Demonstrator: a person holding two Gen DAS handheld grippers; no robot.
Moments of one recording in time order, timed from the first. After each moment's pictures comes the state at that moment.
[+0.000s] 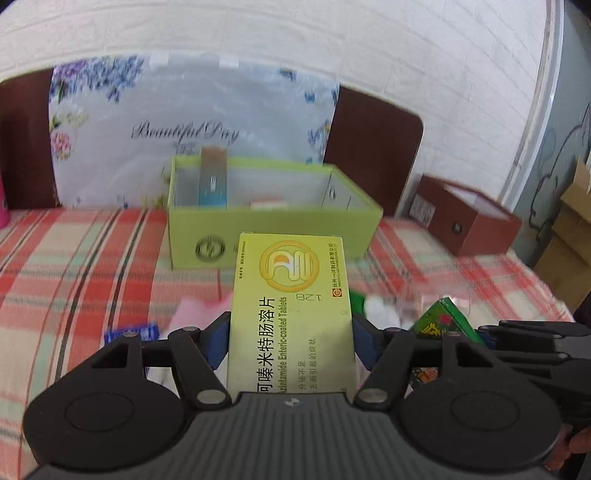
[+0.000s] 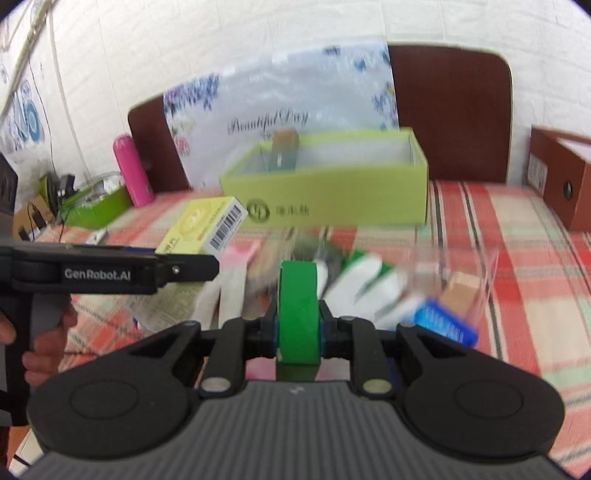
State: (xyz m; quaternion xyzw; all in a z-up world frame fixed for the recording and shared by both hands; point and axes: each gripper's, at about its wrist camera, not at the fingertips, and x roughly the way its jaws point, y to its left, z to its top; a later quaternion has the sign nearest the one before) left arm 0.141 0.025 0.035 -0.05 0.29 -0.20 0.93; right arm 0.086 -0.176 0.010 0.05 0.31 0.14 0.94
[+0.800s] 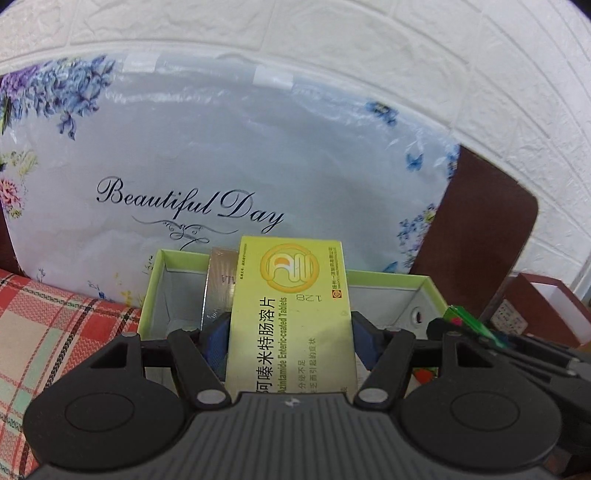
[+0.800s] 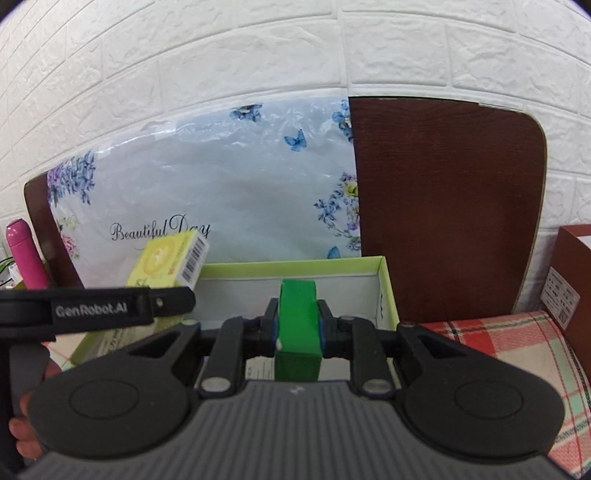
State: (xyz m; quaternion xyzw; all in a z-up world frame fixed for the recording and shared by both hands) left arm 0.354 -0.001 0.031 -0.09 0.28 -0.12 0.95; right arm 0.321 -0.193 0.018 0.05 0.25 0.06 0.97
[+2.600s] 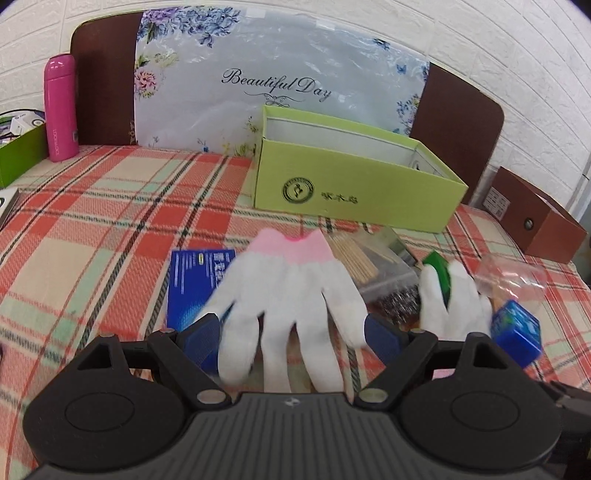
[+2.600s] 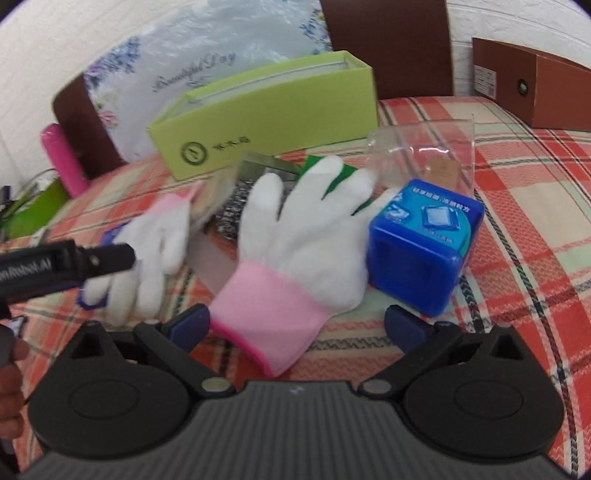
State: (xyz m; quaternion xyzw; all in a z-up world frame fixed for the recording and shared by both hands) left arm 0.132 0.051 -0.023 -0.07 0.34 -0.08 0.94; right arm 0.086 -0.156 -0.061 0.11 0.39 0.02 0.92
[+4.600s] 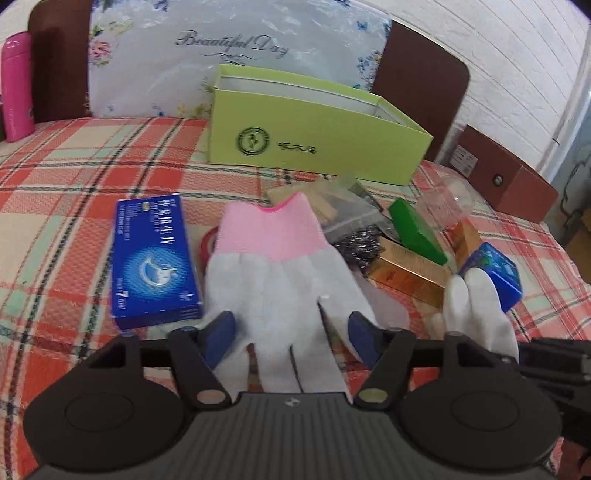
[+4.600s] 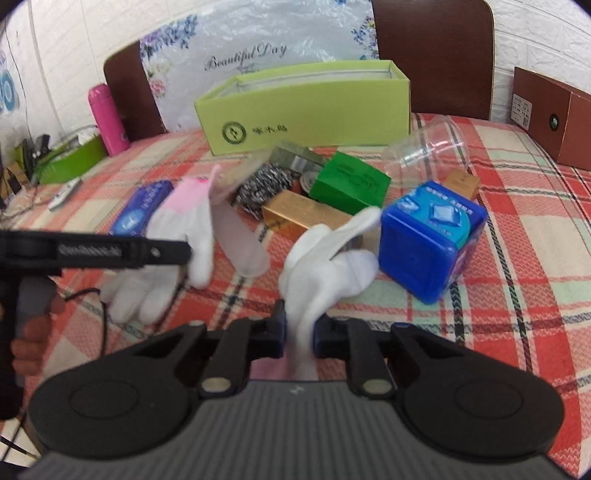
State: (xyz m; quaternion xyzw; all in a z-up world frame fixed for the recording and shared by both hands) left arm 0.119 0.037 -0.045 -0.07 0.38 -0.16 0.91; right arm 0.057 -0.169 -0.050 0.05 0.38 0.11 0.92
